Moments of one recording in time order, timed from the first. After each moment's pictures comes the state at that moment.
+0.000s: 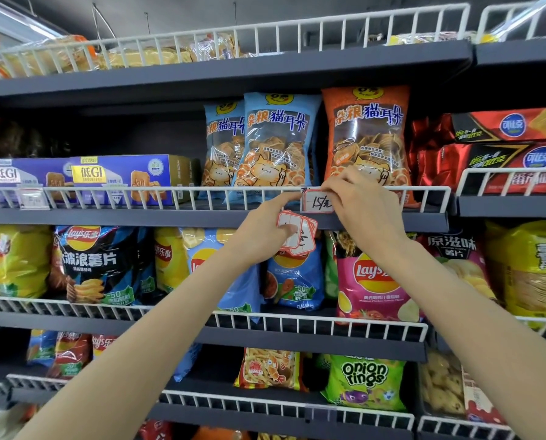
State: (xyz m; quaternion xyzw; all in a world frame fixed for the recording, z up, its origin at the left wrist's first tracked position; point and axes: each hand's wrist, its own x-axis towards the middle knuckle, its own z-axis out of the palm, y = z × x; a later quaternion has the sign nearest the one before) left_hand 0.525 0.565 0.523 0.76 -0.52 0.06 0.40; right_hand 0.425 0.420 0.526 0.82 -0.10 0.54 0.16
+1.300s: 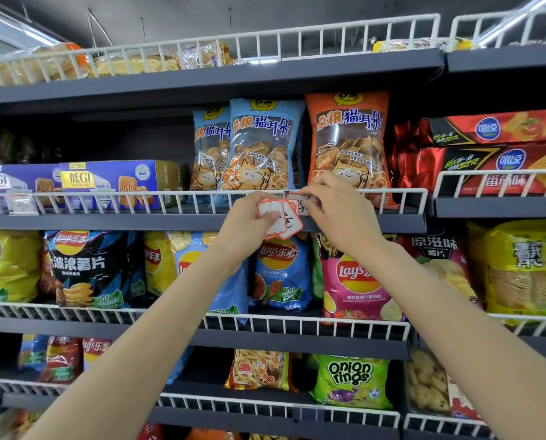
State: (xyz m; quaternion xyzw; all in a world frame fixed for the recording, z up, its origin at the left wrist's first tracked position) left_hand 0.513 0.556 0.525 0.69 -0.43 0.01 0.58; right_hand 0.416 0.428 0.533 0.88 -0.10 0.46 0.03
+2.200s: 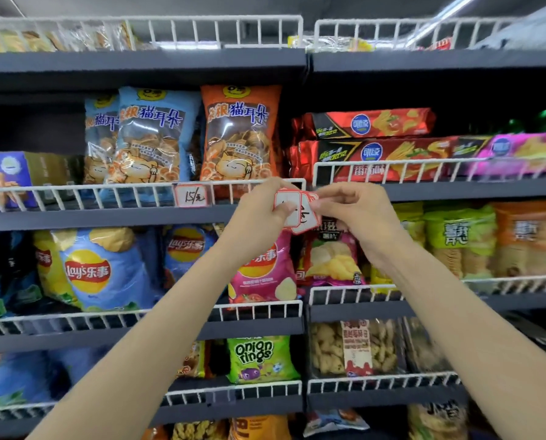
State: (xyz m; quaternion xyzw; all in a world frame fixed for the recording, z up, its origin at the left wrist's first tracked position) left_hand 0.372 0.465 0.532 0.68 -0.57 0.11 0.44; right_hand 0.251 0.365 0.525 0.74 -0.11 0.47 -0.47
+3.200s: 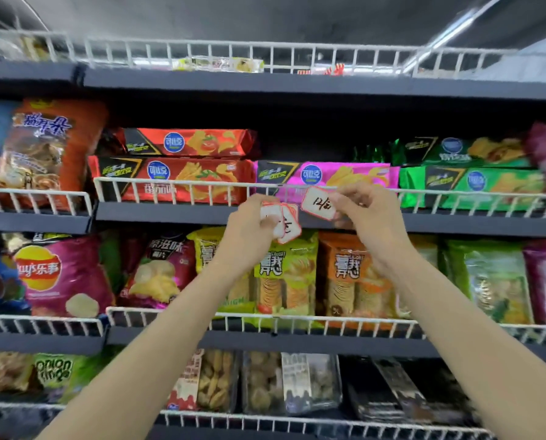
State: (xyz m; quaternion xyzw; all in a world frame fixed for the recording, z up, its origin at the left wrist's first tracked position) left_hand 0.131 0.203 0.532 0.72 -0.46 0.10 0.51; right_hand 0.014 0.076 0.542 0.73 -0.09 0.53 -0.42
